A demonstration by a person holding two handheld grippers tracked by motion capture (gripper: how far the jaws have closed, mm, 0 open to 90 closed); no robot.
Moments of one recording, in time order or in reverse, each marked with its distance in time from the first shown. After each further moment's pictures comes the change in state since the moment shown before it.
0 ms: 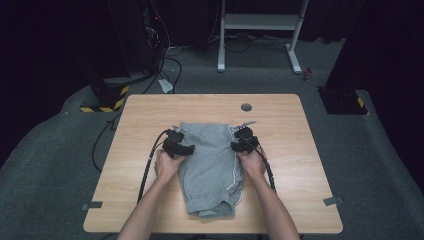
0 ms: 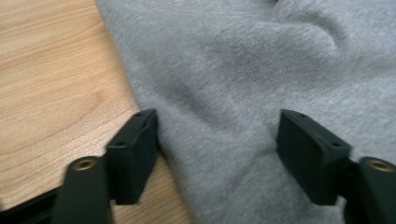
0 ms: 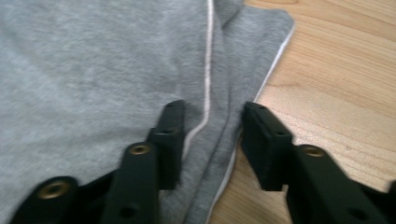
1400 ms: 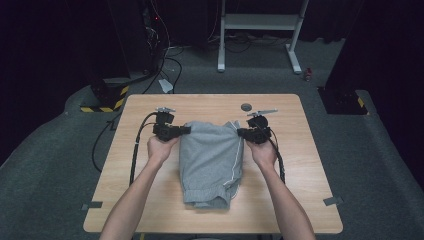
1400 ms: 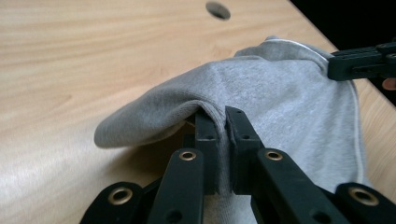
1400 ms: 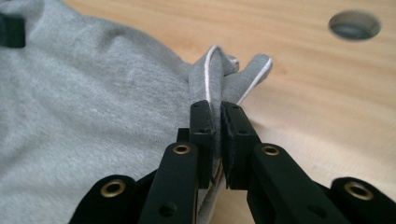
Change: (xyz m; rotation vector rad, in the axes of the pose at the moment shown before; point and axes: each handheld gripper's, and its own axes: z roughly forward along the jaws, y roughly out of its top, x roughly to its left) left arm 0.028 0.056 -0.067 -0.117 -0.353 -0.131; right arm -0.023 0.024 -0.071 -0.166 0.176 0.072
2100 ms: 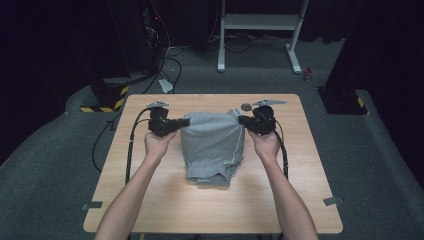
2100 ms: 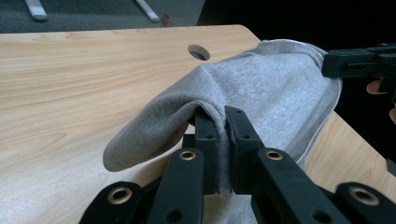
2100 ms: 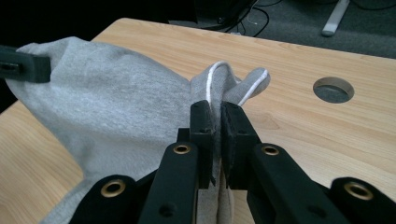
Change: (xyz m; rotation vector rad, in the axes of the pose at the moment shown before) left arm -0.009 0.005 -0.025 -0.122 -0.053 0.015; right arm 0.007 0.023 -0.035 -0.141 0.031 -0.018
